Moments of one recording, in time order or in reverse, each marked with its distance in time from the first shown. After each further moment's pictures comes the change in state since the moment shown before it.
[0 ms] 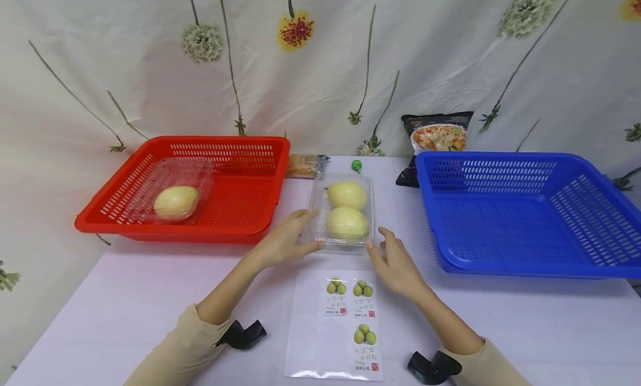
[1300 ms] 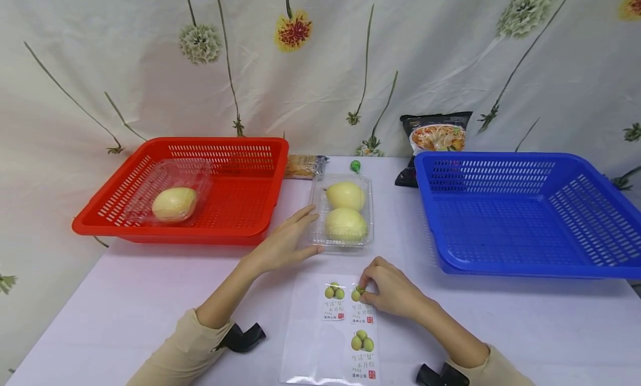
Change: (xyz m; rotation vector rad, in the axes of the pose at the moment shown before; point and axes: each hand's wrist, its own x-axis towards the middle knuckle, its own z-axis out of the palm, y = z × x) left_hand -0.001 -0.008 0.006 0.040 0.056 0.134; right_hand -0.020 0.008 0.008 -0.213 -0.202 -0.335
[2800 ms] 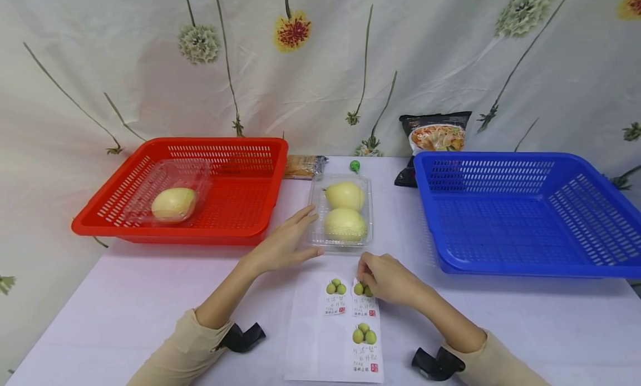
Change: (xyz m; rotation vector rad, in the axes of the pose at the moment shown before) left_hand -0.002 0.001 -0.001 0.003 -0.033 0.003; right_hand 0.013 -0.011 -0.019 0.073 -0.104 0.000
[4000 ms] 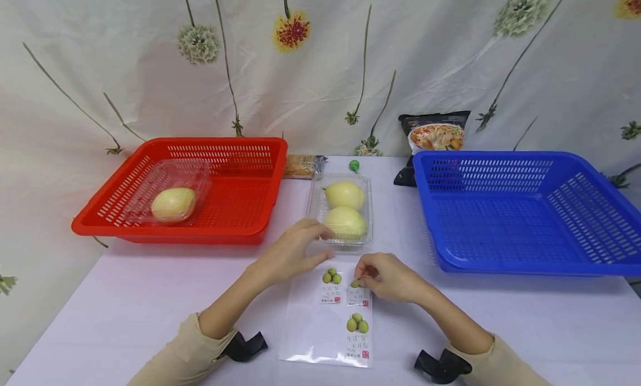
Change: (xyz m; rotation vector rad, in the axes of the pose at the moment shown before) left_hand -0.004 0.025 0.008 -0.015 0.094 0.148; right_hand -0.003 0.004 -0.007 0.168 -0.032 -0.076
